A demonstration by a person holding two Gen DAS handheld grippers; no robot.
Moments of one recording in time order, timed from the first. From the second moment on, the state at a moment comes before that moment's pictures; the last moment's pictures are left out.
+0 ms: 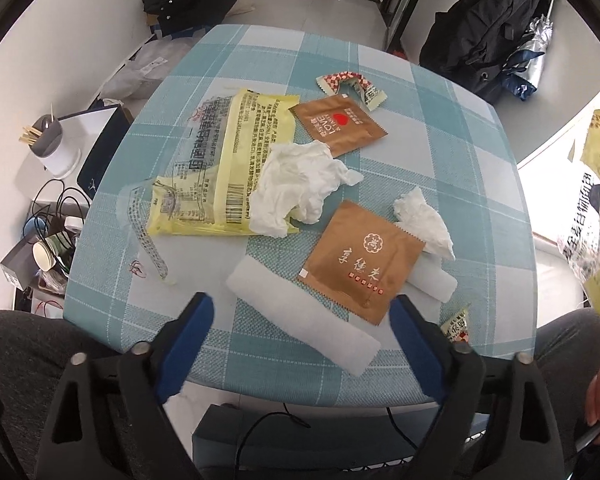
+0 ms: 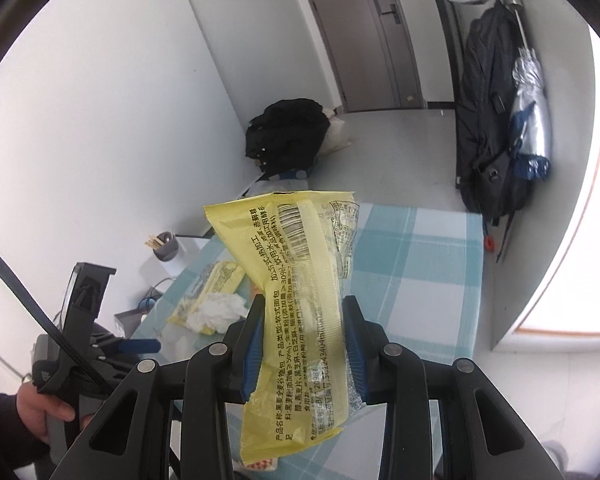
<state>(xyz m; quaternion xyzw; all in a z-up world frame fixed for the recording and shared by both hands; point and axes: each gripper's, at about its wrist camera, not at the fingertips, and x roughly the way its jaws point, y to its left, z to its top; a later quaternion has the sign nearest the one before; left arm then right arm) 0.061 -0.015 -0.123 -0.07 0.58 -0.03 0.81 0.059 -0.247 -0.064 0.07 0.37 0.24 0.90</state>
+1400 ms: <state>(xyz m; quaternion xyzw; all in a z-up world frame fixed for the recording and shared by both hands) 0.039 -0.013 -0.060 -0.11 0.51 -0.08 0.85 0.045 -0.243 -0.045 0.09 0.35 0.25 0.90</state>
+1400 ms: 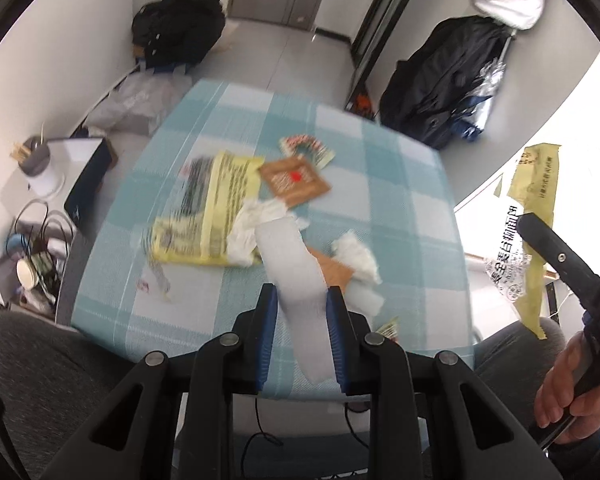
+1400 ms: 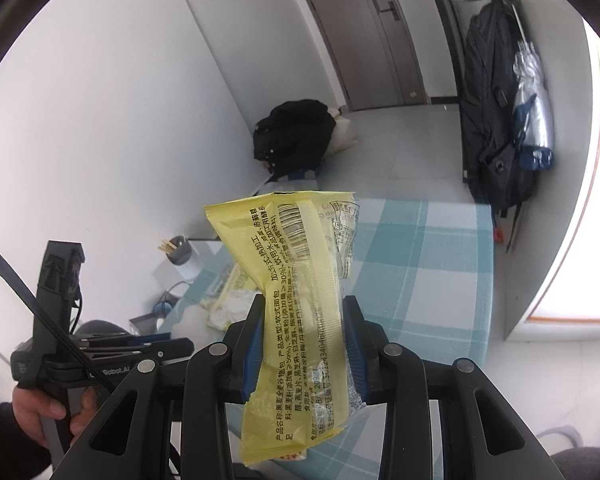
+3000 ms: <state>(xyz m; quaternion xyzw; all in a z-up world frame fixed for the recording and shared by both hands) 0.046 -0.445 -0.072 0.18 0.60 -0.44 0.64 -0.137 -0.570 -0.190 0.33 0.44 -0.17 0.82</state>
